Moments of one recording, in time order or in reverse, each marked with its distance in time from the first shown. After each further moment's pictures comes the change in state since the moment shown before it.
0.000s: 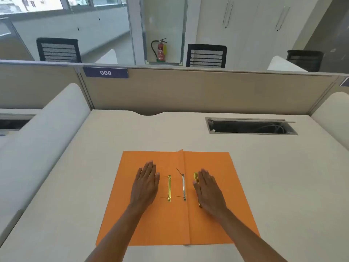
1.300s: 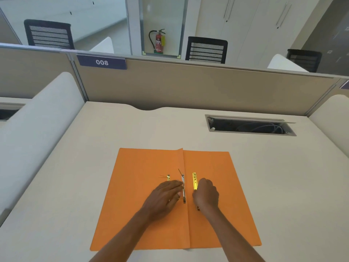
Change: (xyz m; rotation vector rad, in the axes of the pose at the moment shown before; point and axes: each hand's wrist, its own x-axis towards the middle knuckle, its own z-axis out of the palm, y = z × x) left_hand -0.018 0.023 0.029 -0.253 -0.123 0.491; right_hand 0.004 -0.053 -0.020 0.017 -0.033 0.448
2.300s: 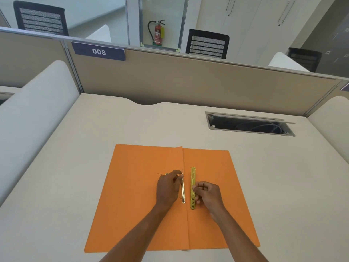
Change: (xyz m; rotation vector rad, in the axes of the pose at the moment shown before) left_hand 0.049 0.016 0.024 -0.355 0.343 -0.523; right_hand 0.008 0.034 0.007 1.066 -0.182 0.064
